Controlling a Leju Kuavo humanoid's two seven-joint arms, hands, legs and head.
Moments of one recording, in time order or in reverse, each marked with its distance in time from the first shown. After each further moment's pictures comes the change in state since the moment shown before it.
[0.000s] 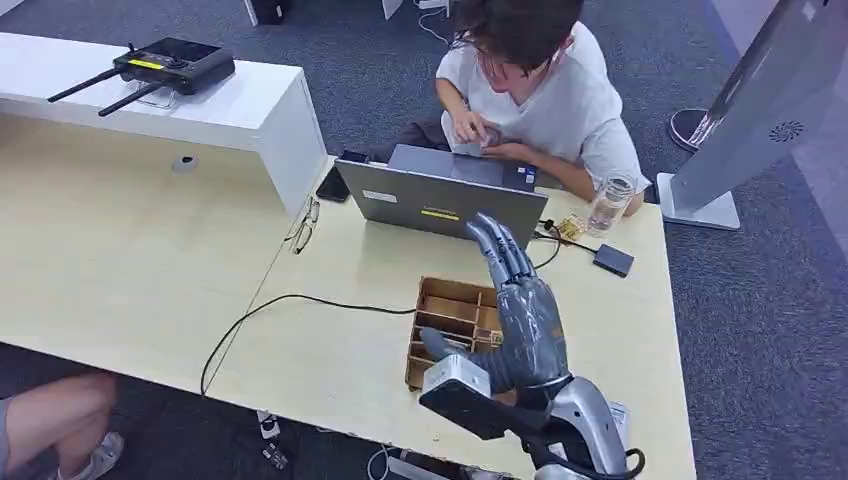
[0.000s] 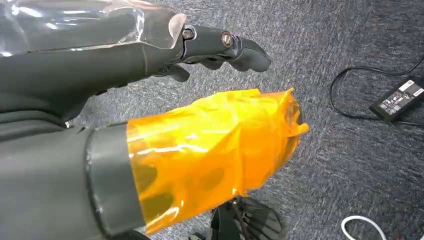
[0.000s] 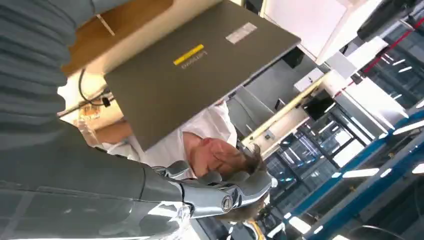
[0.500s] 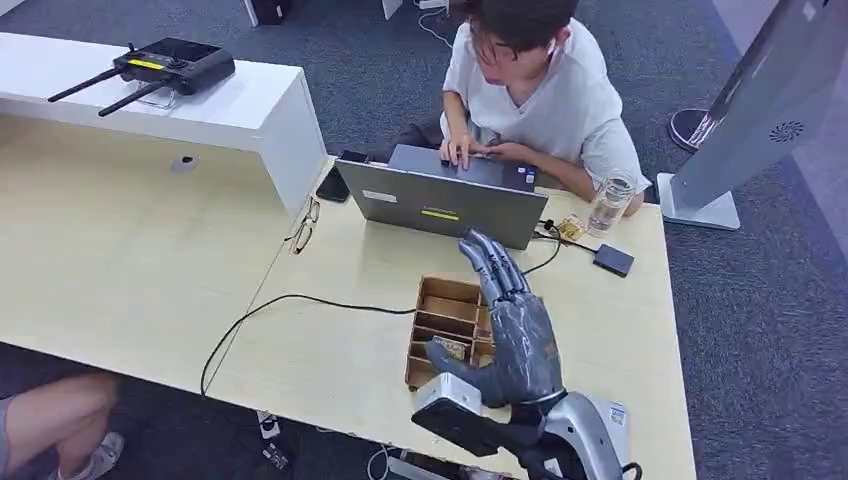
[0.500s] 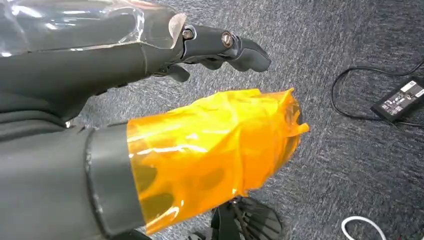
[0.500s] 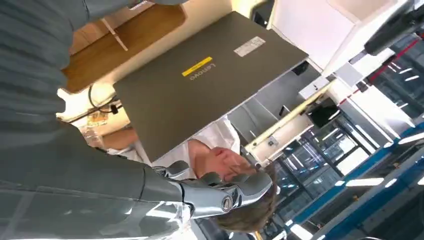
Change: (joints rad) left arm 0.000 -0.001 0.004 0.000 0.005 0.000 0.002; right arm 0.040 -0.012 0.015 -0.002 0.034 -0.003 0.000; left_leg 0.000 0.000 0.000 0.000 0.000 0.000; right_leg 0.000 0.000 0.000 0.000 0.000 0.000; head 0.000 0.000
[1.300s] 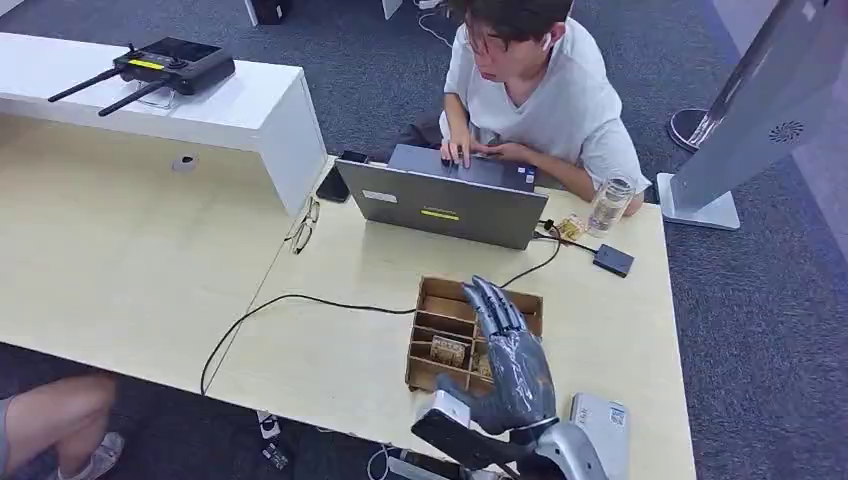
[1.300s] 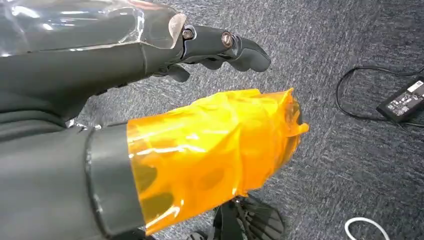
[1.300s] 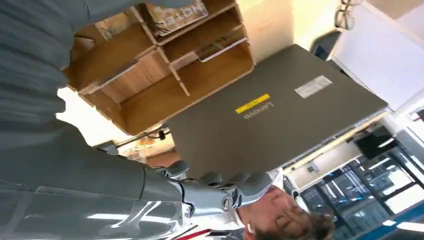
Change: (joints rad) left arm 0.001 -0.003 0.002 0.000 0.003 0.003 0.009; right arm 0.087 -0.022 -0.010 0.110 0.071 -0.020 0.030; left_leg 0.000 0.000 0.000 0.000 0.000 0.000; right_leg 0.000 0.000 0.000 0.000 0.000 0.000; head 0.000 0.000
